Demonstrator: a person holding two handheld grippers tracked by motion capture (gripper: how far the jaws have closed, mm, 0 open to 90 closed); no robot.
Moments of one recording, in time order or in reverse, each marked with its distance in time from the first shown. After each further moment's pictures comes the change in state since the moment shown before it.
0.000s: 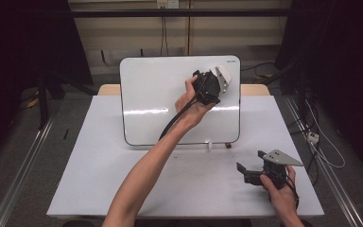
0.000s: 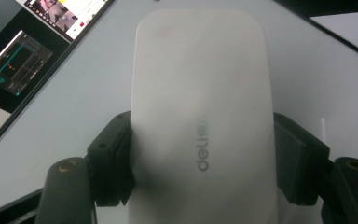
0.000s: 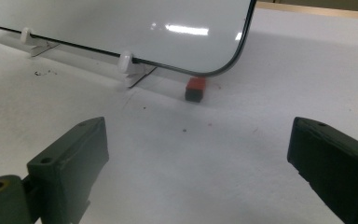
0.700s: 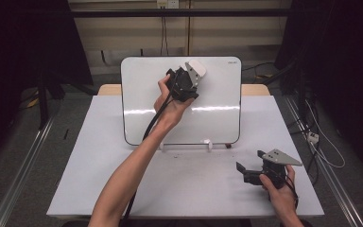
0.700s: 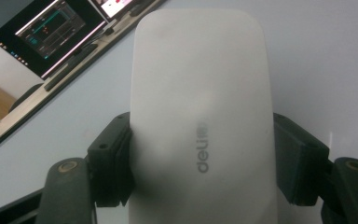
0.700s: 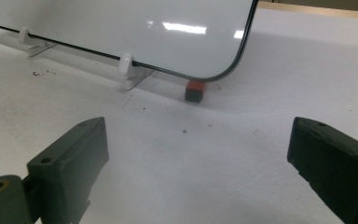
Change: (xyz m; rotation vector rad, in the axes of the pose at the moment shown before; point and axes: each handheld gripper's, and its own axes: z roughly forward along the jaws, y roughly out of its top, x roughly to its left) left arm 0.040 -0.036 -0.021 0.010 0.088 -0.161; right arm 0.001 0.001 0.002 0.001 -0.005 -0.002
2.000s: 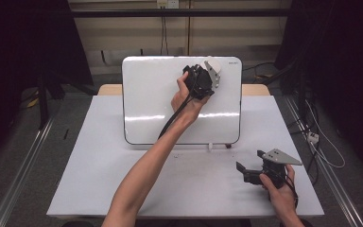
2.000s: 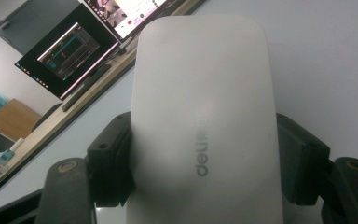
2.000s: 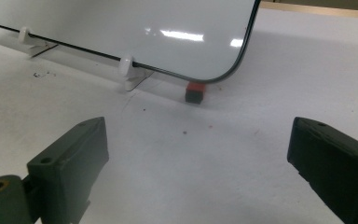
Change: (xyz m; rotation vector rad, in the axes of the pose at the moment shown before) left arm -0.039 0.025 0.023 -0.051 0.066 0.092; right arm -0.001 0.000 0.001 0.000 0.004 0.008
